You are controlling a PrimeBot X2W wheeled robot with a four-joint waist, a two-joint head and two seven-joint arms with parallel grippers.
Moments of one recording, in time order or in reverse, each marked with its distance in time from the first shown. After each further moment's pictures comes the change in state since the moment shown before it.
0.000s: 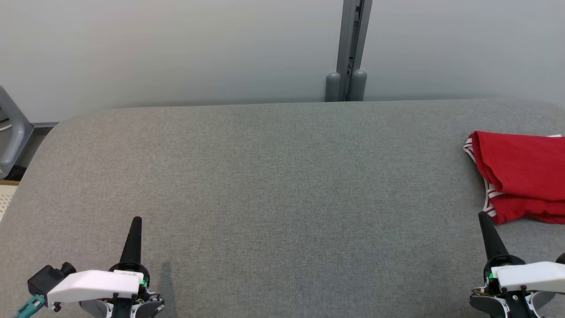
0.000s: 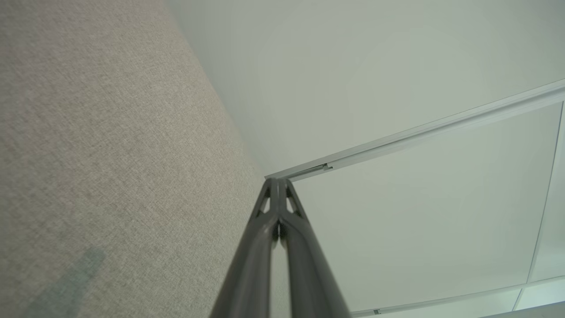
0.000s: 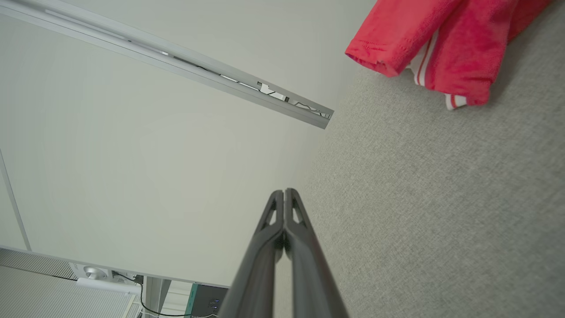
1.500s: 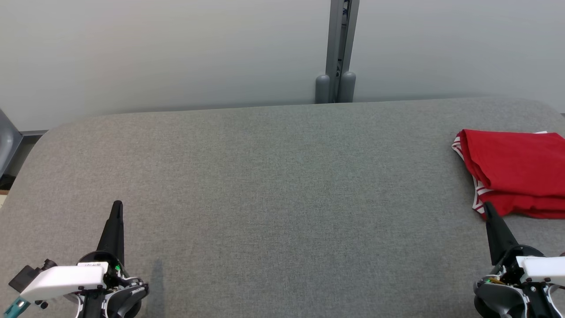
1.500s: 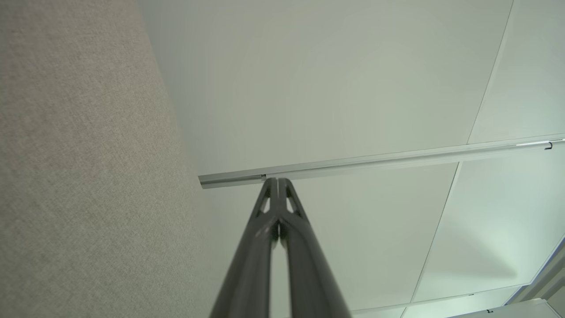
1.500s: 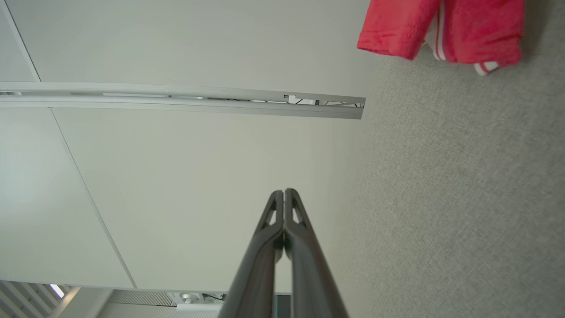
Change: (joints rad) left arm -0.027 0.000 0.081 -0.028 -0.306 -0.055 0.094; right arm -0.019 -0.005 -0.030 -0.024 0.335 0.000 0.090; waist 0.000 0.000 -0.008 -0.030
